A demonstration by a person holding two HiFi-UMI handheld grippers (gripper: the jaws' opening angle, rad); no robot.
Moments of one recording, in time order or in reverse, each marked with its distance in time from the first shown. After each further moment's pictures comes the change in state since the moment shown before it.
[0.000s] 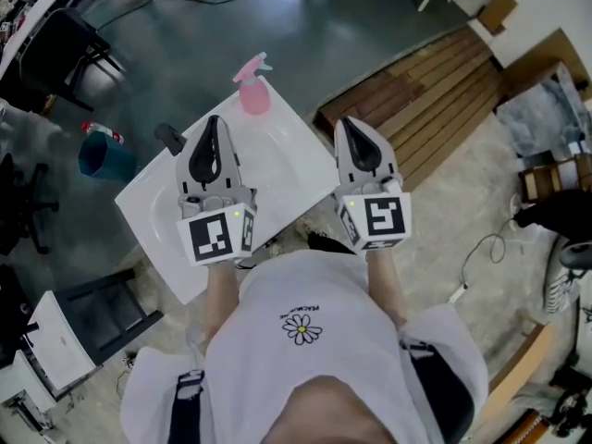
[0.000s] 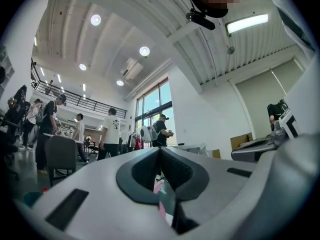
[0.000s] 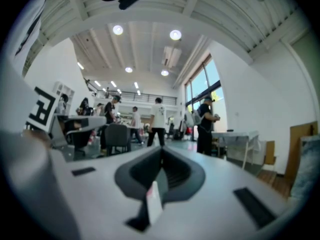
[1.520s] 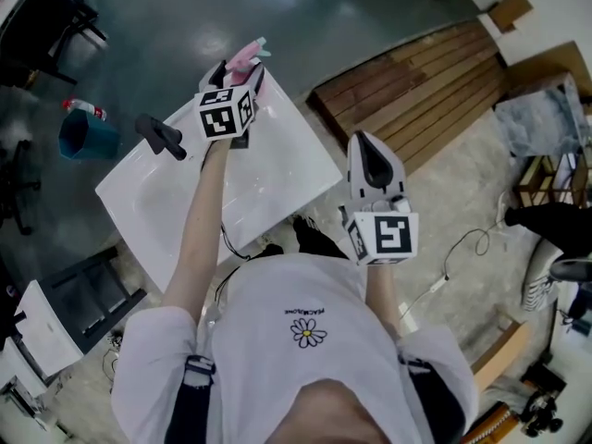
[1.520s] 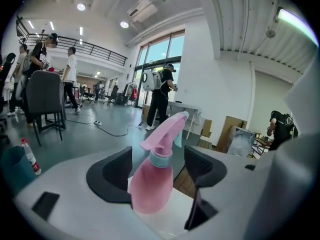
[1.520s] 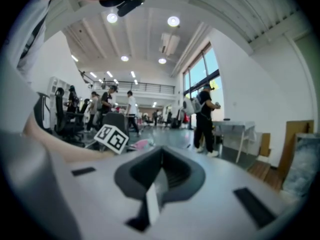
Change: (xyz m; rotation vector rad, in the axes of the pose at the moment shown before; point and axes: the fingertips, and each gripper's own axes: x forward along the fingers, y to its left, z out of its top) left arm 0.161 0.022 -0.260 -0.237 0.572 -0.093; right arm 0.010 -0.023 -0.051 0.012 0.145 -0.021
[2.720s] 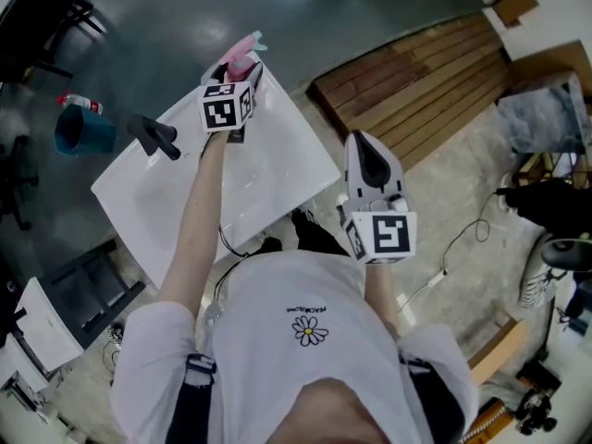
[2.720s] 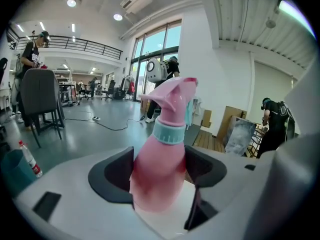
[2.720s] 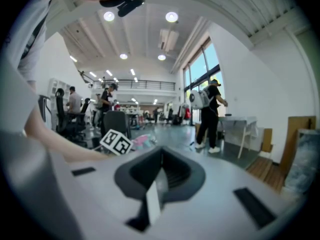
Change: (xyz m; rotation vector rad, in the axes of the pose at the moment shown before) left arm 0.035 0.010 -0.041 0.046 0.093 -0.002; right arm 0.011 -0.006 -0.017 0.019 0.039 0.020
